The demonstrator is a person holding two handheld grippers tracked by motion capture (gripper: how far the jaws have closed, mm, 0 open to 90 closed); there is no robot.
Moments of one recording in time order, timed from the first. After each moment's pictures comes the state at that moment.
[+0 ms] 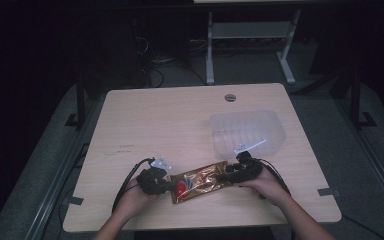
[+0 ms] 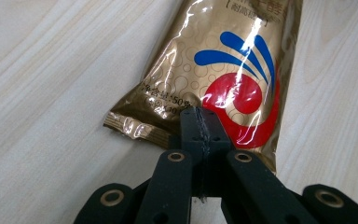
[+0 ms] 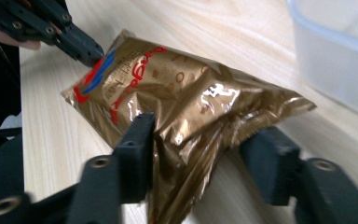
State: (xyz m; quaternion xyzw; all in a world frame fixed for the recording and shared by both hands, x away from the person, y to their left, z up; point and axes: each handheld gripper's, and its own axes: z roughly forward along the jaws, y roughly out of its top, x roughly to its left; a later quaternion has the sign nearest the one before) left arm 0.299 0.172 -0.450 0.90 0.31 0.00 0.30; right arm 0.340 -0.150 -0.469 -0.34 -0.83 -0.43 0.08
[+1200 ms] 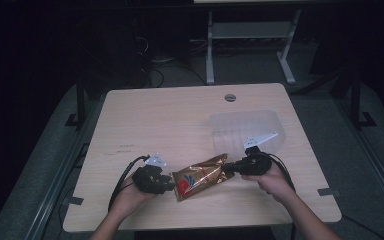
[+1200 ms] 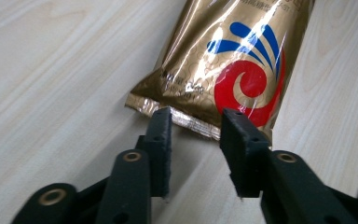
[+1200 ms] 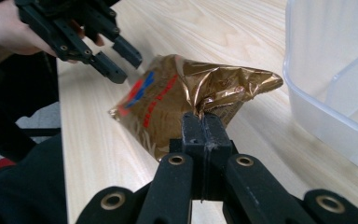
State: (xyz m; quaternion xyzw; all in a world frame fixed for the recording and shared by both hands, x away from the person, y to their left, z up) left arm 0.300 0.182 -0.441 0.89 0.31 0.02 0.33; right arm 0.335 -0.168 -0.432 -0.30 -0.83 -0.47 0.07
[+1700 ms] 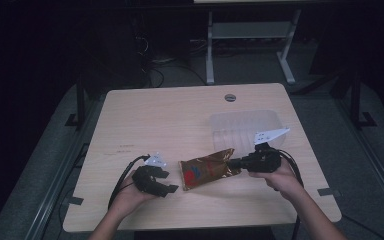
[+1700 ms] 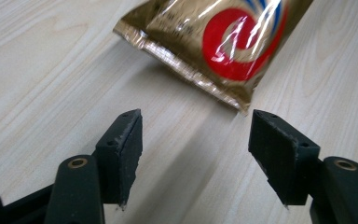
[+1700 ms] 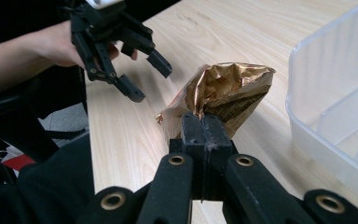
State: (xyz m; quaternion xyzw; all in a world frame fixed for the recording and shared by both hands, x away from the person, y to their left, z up) left arm 0.301 0.182 -0.442 0.89 0.30 0.03 0.34; right arm 0.327 -0.185 -0.401 -0.26 -0.82 -0.50 0.06
